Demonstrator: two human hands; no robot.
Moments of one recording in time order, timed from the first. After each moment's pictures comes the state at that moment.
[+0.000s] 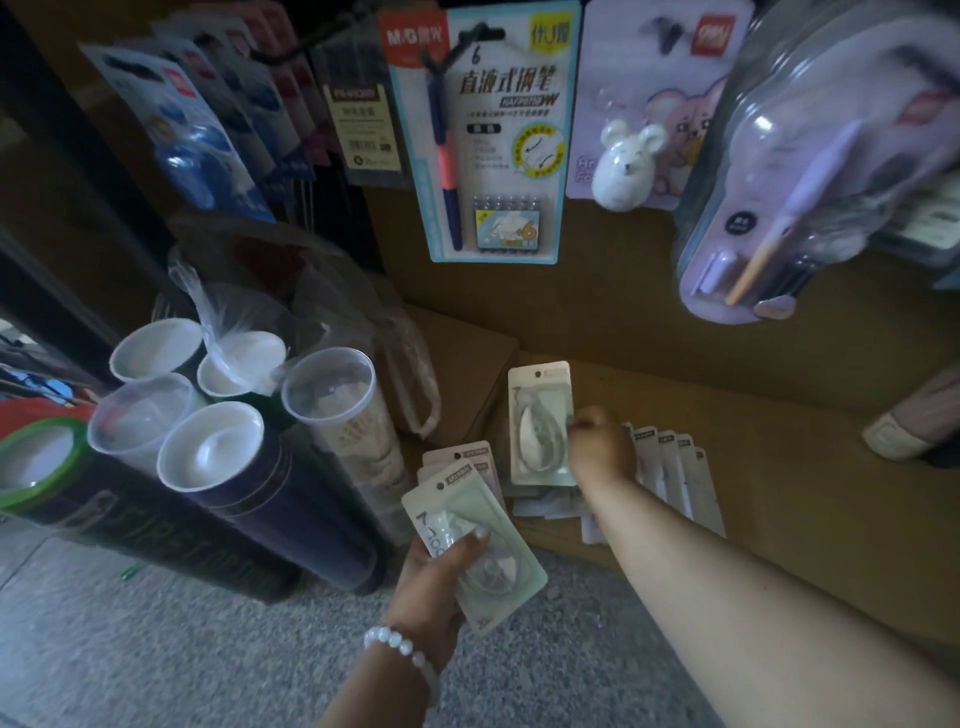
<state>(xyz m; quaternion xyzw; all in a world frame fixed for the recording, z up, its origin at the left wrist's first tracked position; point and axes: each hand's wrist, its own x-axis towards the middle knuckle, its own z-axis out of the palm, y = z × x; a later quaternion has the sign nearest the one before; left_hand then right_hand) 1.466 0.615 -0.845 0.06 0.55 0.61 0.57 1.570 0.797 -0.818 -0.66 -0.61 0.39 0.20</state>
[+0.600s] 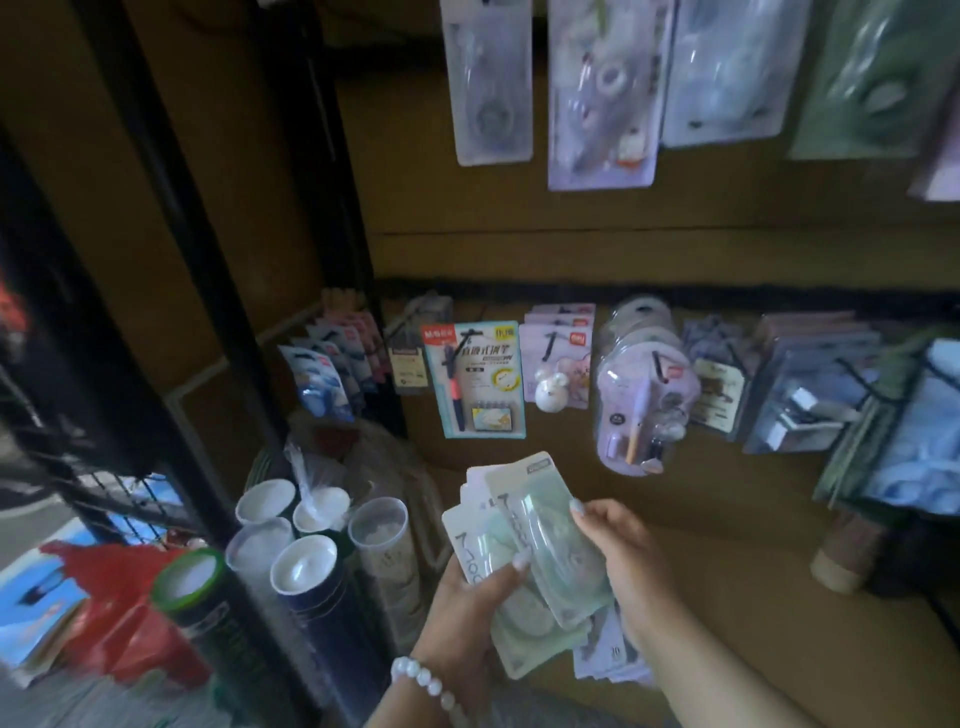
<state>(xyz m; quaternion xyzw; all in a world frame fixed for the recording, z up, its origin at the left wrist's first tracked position) 1.509 0.612 -0.661 0.26 0.46 0.64 0.56 1.642 0.707 -0.647 -0.43 -0.52 0.62 0.40</state>
